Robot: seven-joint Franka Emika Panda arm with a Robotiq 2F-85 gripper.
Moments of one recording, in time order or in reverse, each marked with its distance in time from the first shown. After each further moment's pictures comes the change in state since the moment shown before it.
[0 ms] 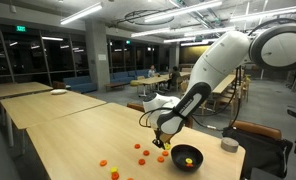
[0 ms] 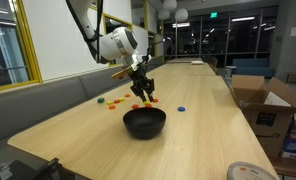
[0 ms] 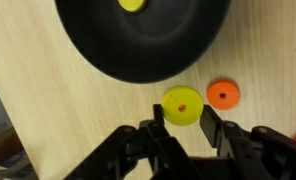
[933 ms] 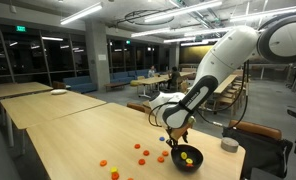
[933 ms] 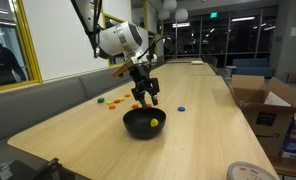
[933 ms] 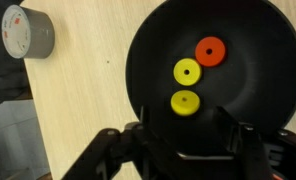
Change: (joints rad) arm -0.138 -0.080 0.103 -0.068 -0.005 -0.244 -0.014
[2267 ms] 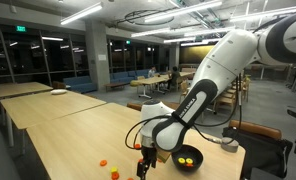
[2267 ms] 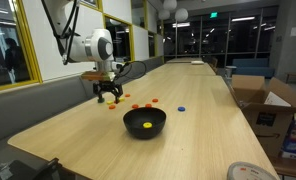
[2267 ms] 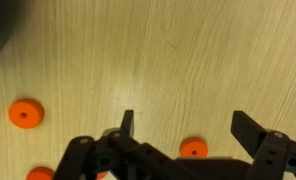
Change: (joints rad) arm -0.005 0.037 0.272 -0.080 0.328 0.507 -0.418
